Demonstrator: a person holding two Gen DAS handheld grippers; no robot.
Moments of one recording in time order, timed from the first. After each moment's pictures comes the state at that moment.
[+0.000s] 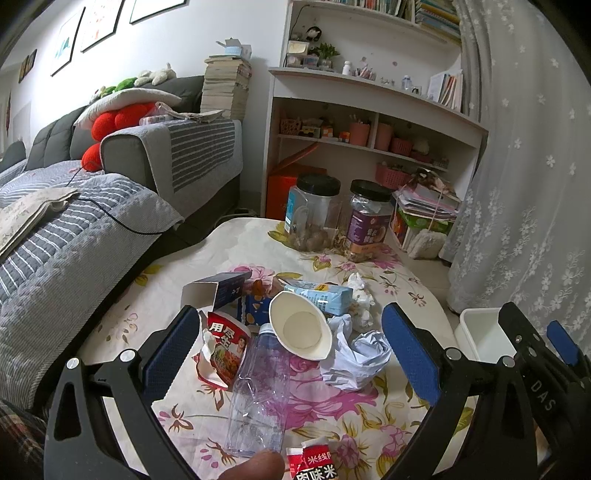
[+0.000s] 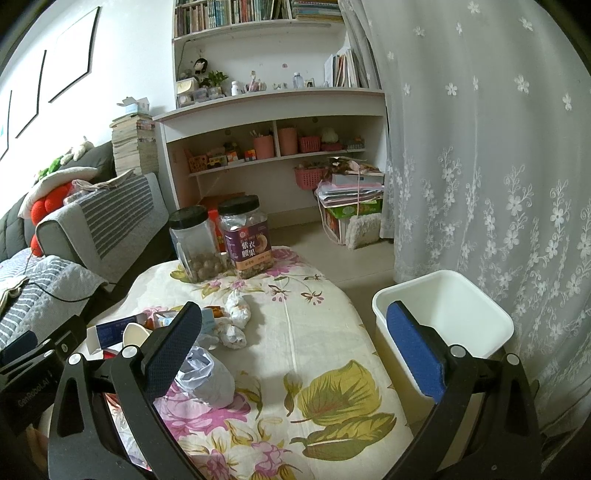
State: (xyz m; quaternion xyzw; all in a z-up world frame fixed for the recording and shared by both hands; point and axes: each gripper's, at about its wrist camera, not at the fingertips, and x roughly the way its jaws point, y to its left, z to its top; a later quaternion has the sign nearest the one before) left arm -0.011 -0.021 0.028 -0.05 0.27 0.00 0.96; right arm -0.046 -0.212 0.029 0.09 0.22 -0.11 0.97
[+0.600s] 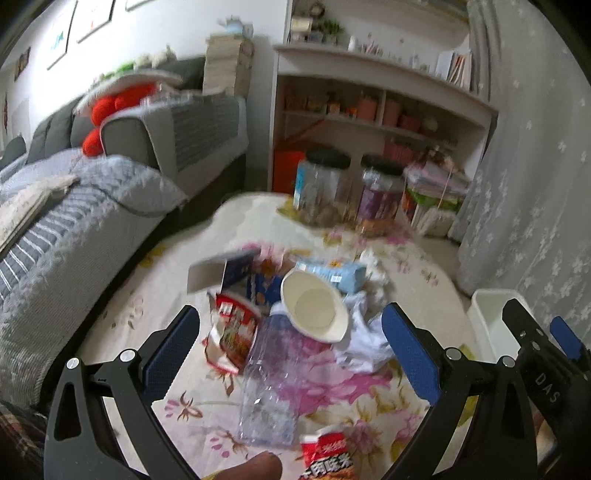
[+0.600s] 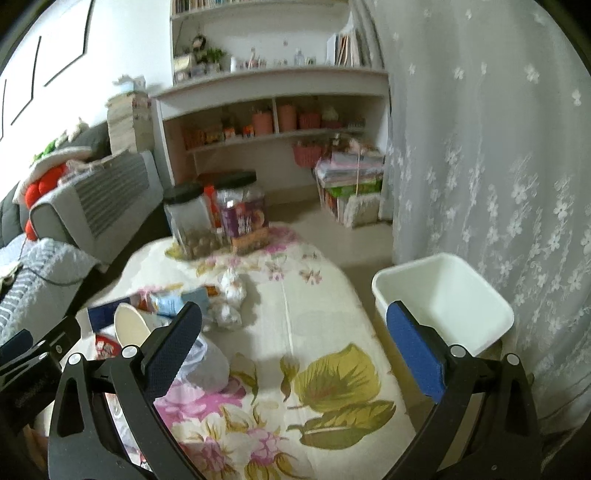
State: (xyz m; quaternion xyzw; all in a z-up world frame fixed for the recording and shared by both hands) left arm 0.006 -0.013 0.018 -0.04 0.34 0.01 0.94; right arm -0.026 -0.214 0.013 0.08 0.29 -0.11 0.95
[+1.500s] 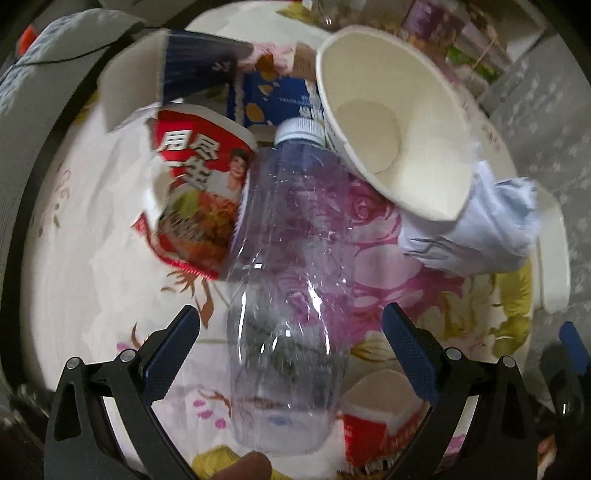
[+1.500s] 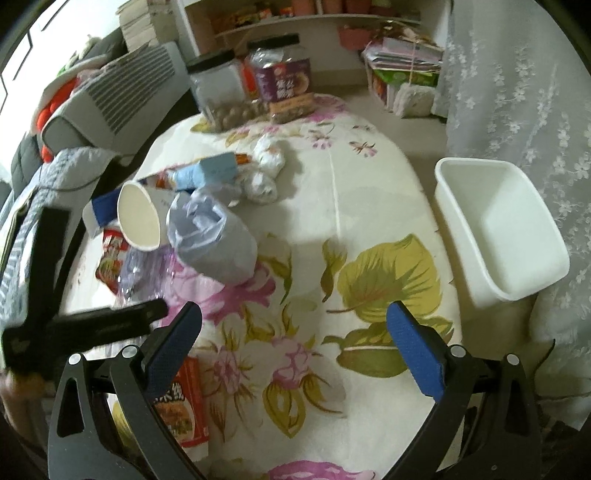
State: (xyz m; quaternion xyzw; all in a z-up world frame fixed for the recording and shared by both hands) left arm 0.082 -0.003 -0.100 -0.04 0.63 -0.02 0.77; right arm 0.000 -0.196 -0.041 0.08 0.49 0.00 0.87
